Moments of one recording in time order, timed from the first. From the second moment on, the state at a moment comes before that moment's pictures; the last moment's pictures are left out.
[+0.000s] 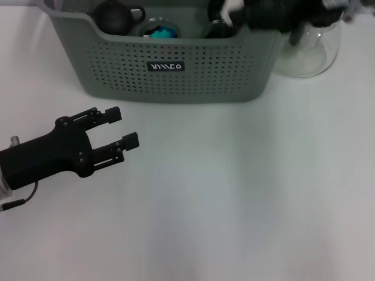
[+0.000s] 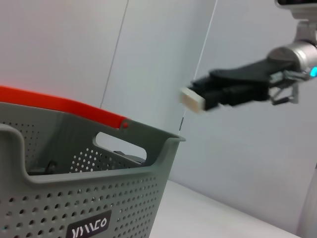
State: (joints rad) left arm -0.34 -2.16 0.33 0.63 2.07 1.80 -1.15; right arm 0.64 2.10 -1.08 -1.43 -2.09 -1.49 2.06
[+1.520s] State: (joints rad) left arm -0.34 -2.16 0.32 0.63 2.07 1.80 -1.13; right arm 0.56 2.09 -1.29 -1.05 -1.36 -1.14 1.56
